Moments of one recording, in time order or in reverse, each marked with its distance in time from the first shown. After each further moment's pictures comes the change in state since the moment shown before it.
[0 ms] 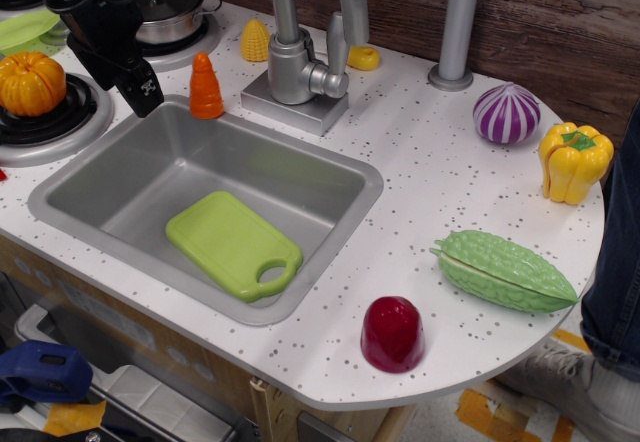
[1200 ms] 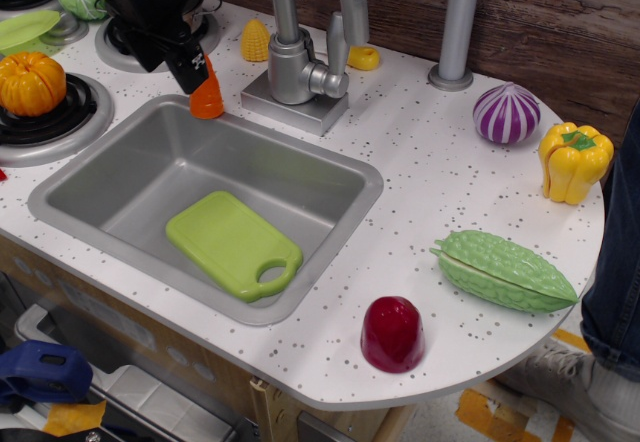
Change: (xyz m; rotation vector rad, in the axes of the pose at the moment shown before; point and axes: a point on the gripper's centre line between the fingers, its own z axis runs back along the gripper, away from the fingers) arm 0.048 -0.007 -0.011 -0.024 -0.034 0.065
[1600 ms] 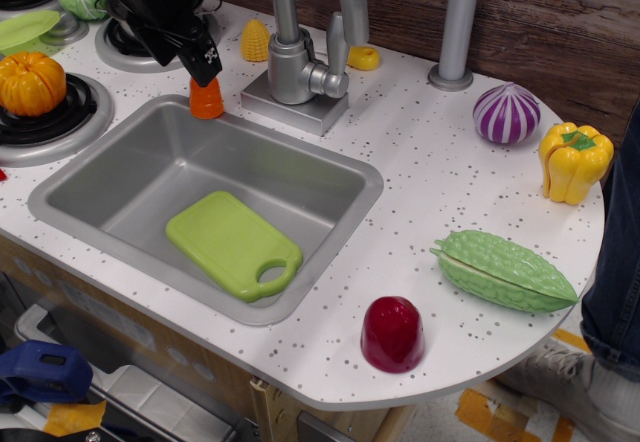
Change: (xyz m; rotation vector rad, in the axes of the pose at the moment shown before) arm 0.008 -0.002 -0.008 -0.007 -0.069 0.008
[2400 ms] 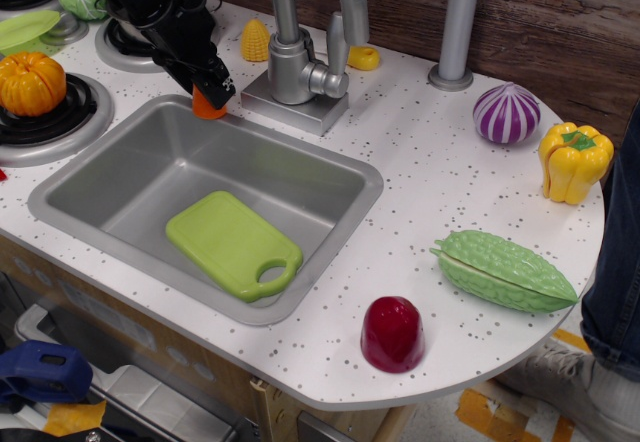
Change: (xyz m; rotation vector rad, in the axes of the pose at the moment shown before) arm 0.002 -0.005 -0.032 -0.069 -0.052 0.001
